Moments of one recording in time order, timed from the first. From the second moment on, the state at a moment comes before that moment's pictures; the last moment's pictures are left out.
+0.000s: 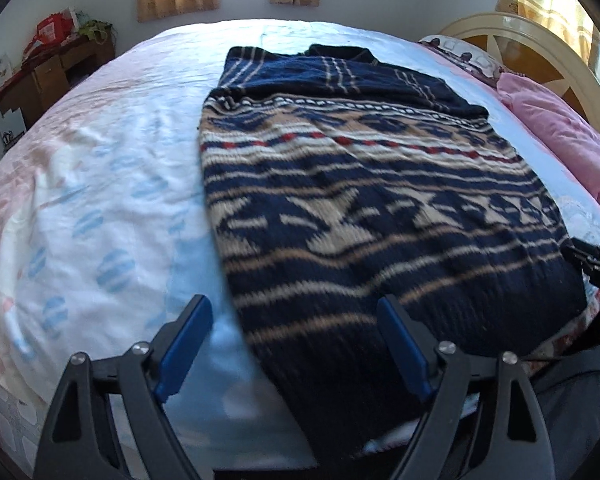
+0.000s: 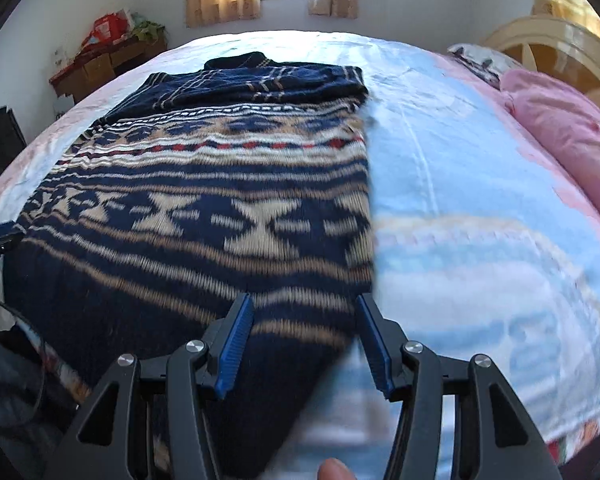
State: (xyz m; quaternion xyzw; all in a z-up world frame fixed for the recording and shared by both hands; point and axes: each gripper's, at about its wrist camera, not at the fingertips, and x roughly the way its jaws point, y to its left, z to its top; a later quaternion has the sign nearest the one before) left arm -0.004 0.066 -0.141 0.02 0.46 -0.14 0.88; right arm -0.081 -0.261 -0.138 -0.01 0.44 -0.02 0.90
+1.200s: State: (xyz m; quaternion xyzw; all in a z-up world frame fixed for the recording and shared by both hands) left arm -0.027 0.079 -0.164 -0.08 0.54 -0.22 0.81; right arm -0.124 -0.271 -0.152 0.11 0.45 0.06 0.88
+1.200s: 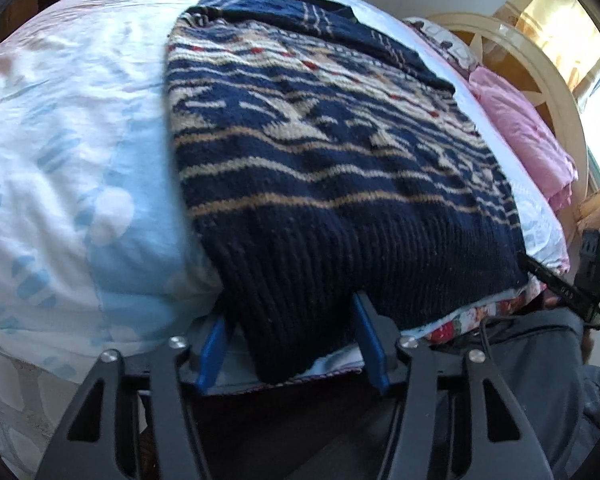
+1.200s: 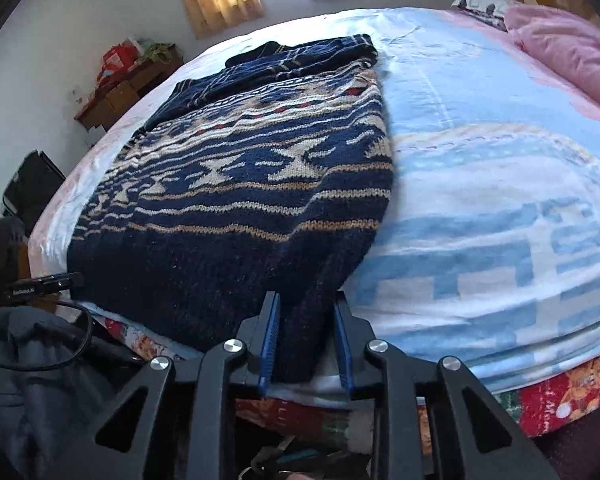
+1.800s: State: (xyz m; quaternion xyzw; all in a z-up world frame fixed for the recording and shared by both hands) left arm -0.030 0.113 -0.118 -0.15 0.45 -0.29 0.83; right arm -0.146 -0.293 -0.121 0.18 0.35 0.11 0.91
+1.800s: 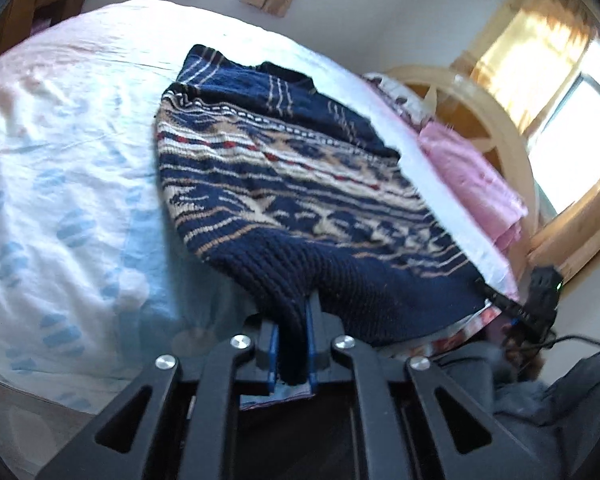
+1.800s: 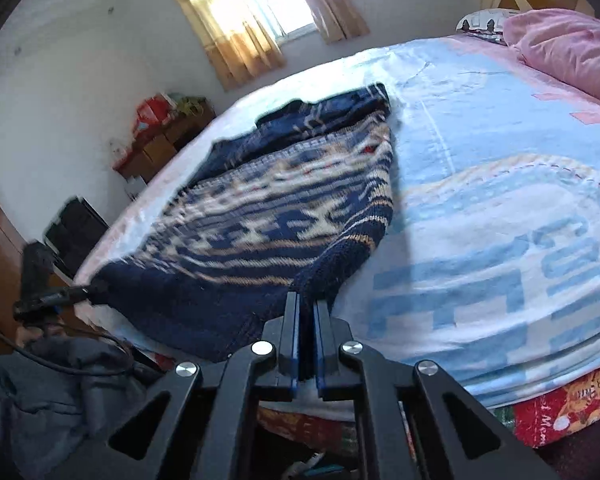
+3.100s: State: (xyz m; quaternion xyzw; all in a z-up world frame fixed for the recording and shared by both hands) left arm 0.148 0.104 -0.058 -0.21 0.36 -0.31 0.86; right arm 0.033 -0.324 -0.025 0.25 0.26 0.12 0.92
